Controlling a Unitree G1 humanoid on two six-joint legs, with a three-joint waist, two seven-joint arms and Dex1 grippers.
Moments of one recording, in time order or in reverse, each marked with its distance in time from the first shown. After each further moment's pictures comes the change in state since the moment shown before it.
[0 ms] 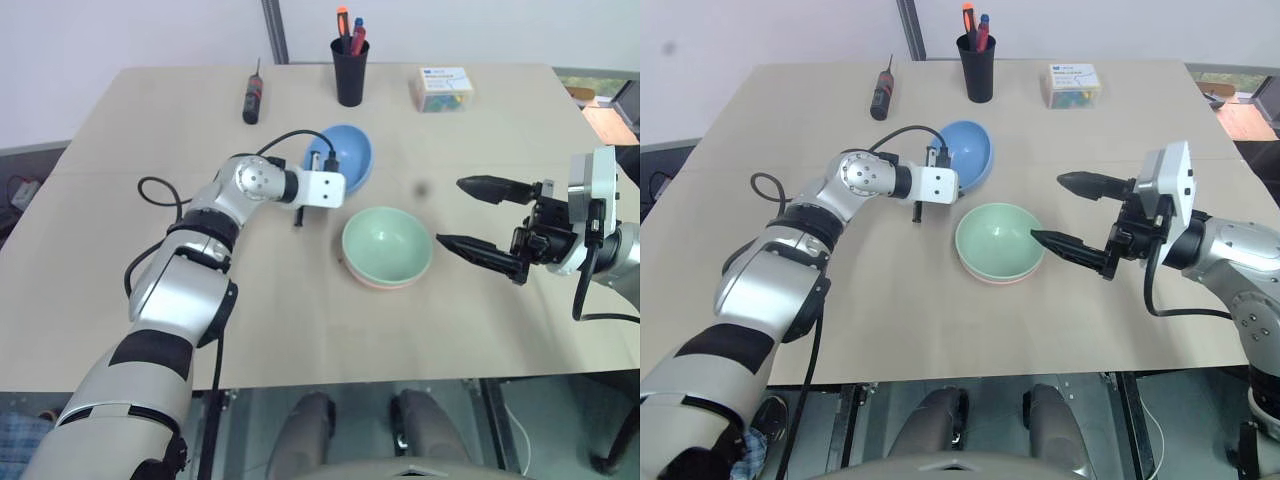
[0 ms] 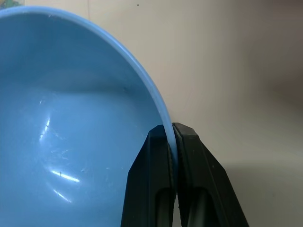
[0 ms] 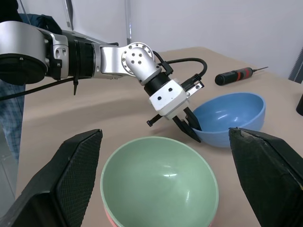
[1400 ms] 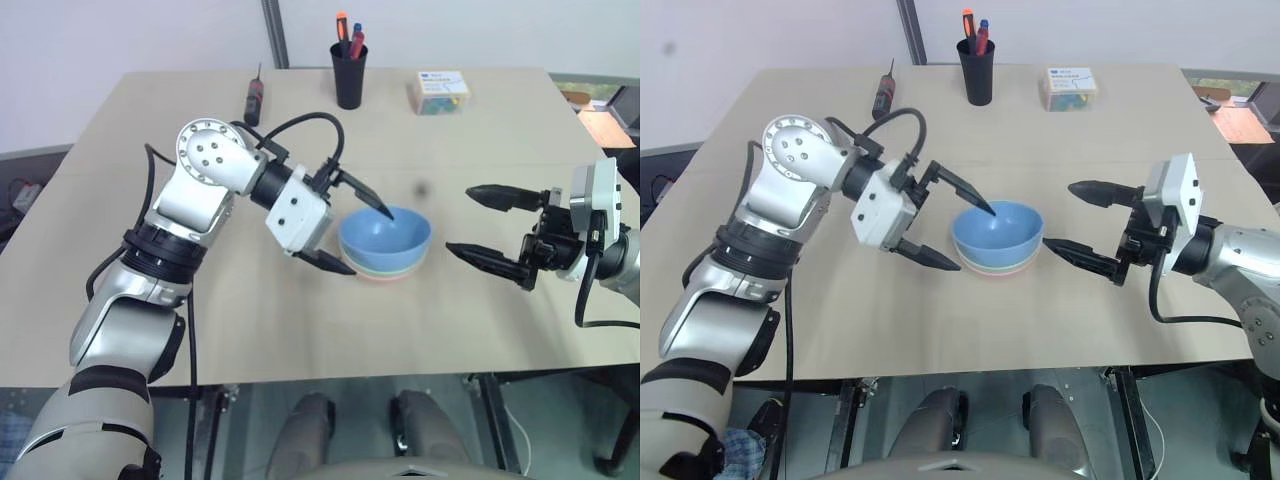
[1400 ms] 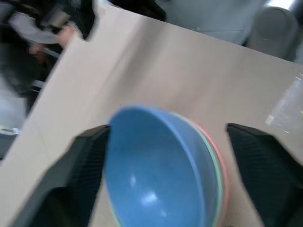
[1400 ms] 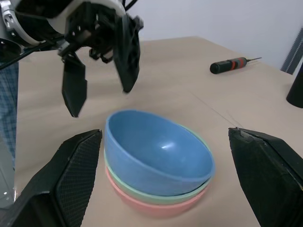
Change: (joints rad) left arm 0.249 0.211 0.066 -1.031 -0.777 0.377 -0.649; right arm 0.064 -0.042 -0.011 0.037 -0.063 -0.067 0.054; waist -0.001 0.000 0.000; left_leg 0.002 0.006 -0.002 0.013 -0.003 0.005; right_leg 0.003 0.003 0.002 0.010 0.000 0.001
